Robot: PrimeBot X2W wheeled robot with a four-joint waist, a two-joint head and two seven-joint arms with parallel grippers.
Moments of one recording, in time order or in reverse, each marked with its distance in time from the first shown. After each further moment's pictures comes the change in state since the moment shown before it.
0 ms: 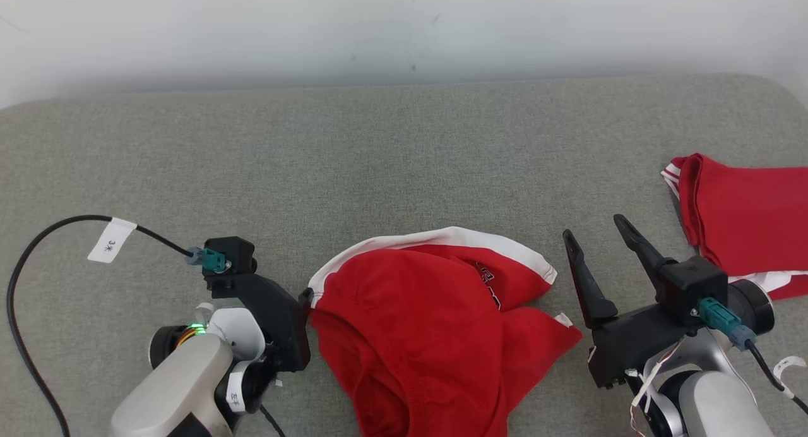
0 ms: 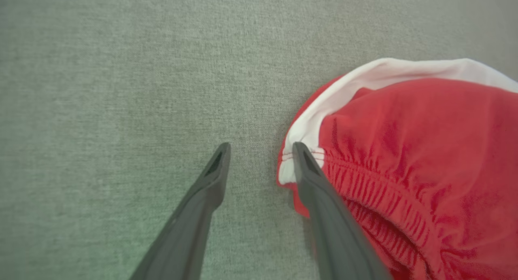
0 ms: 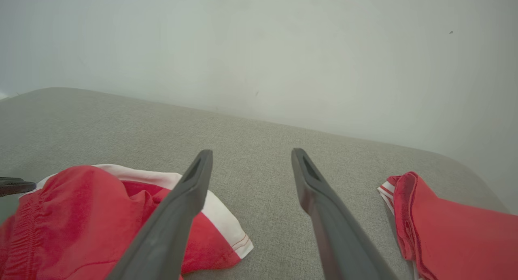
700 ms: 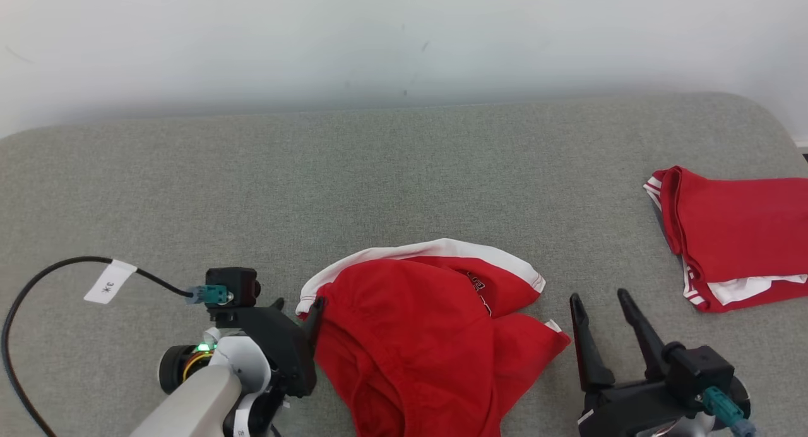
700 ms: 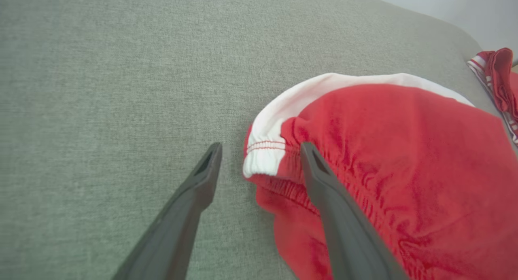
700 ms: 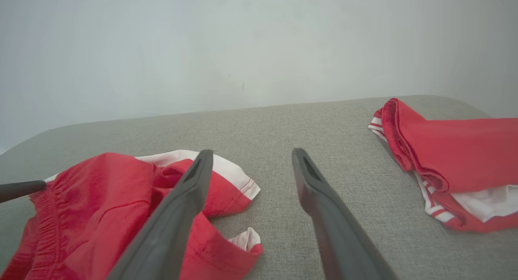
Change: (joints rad) left arm 0.083 -0.022 0.016 -0.015 0.029 -0.043 -0.173; right arm 0.142 0.118 -0.063 0.173 0.069 0.000 -0.290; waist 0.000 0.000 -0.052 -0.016
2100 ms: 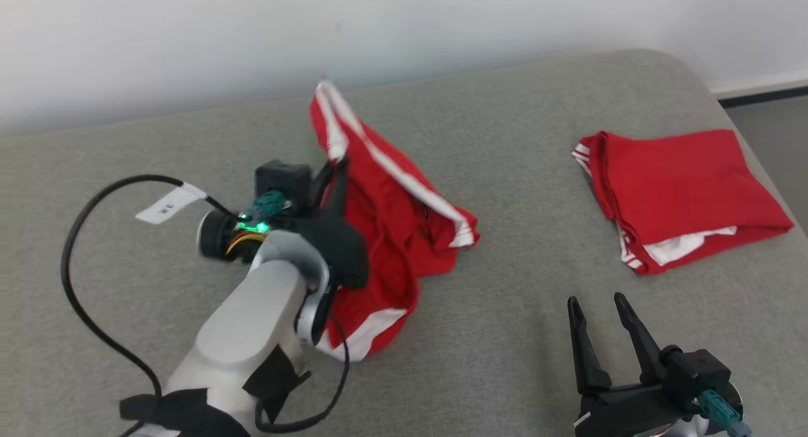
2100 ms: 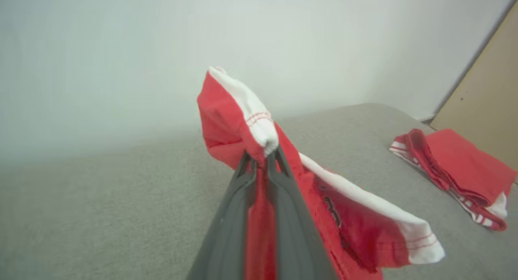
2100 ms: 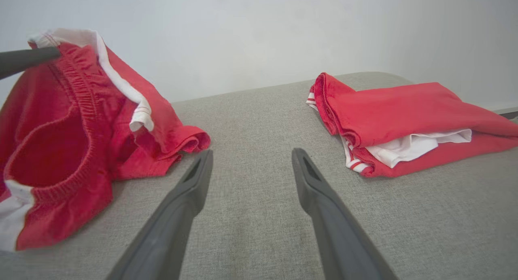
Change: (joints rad) left arm -0.278 -0.250 0.133 0.332 0.337 -0.072 -0.272; right arm -0.016 0.000 0.007 0.045 0.031 0.000 -0.031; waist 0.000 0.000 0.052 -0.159
